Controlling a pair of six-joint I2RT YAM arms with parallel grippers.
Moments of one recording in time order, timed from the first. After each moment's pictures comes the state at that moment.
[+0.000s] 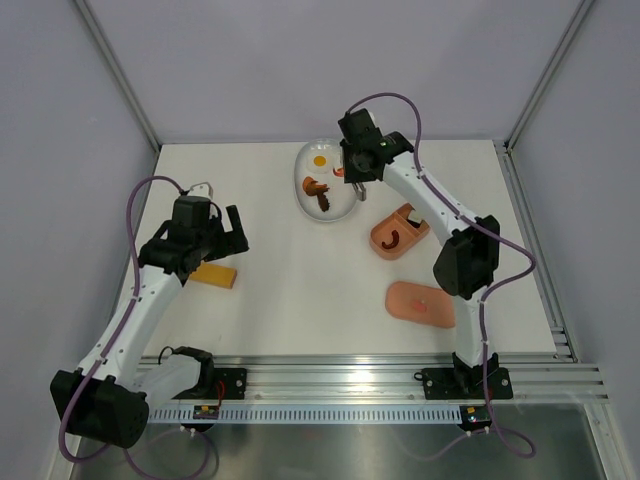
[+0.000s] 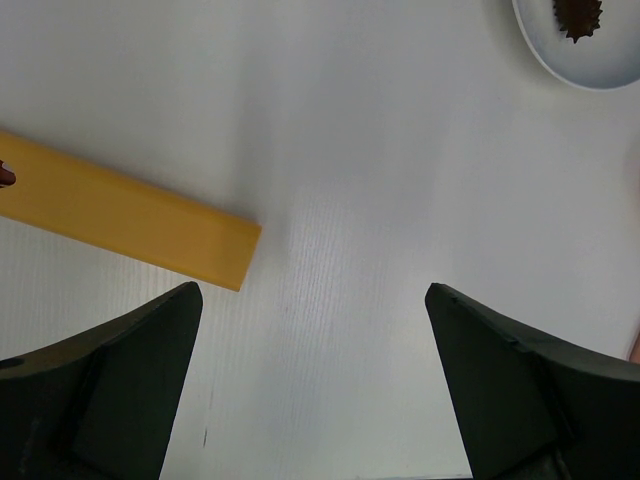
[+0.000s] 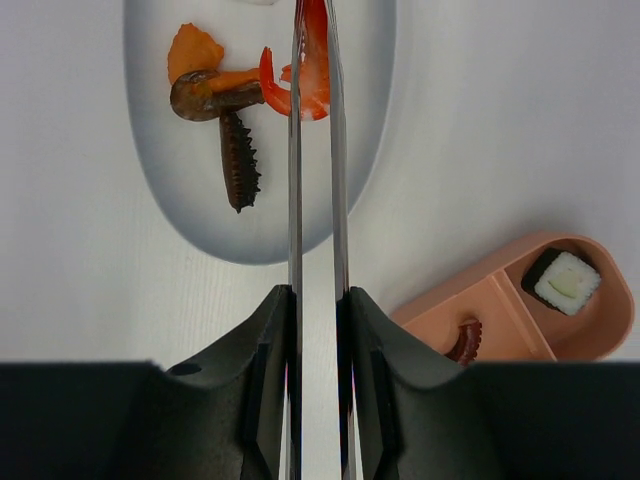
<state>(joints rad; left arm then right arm) -0.22 1.03 0.95 -0.72 -0.09 -0.41 0.56 2.12 2.14 -0.89 0.24 0.34</state>
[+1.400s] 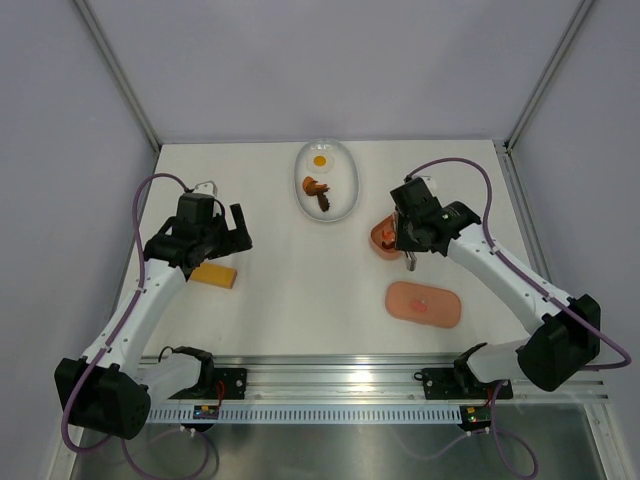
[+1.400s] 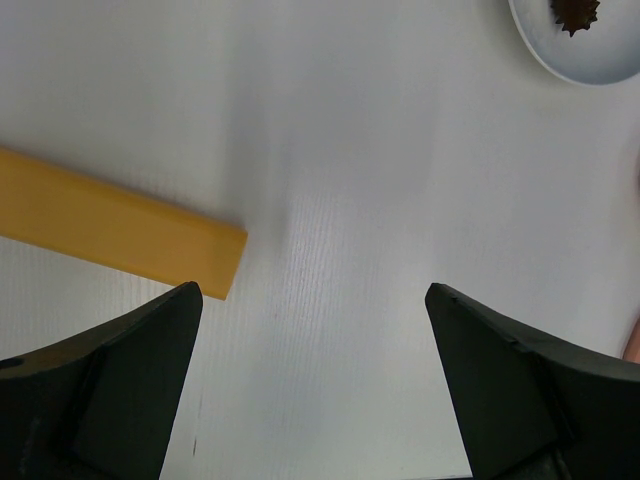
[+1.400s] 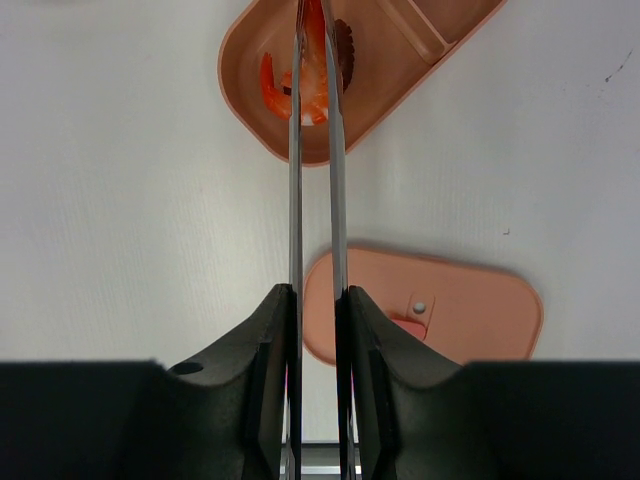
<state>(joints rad) -0.22 1.08 0.95 -0.69 -0.06 -0.42 0.56 1.36 1.22 -0.87 0.29 0.54</state>
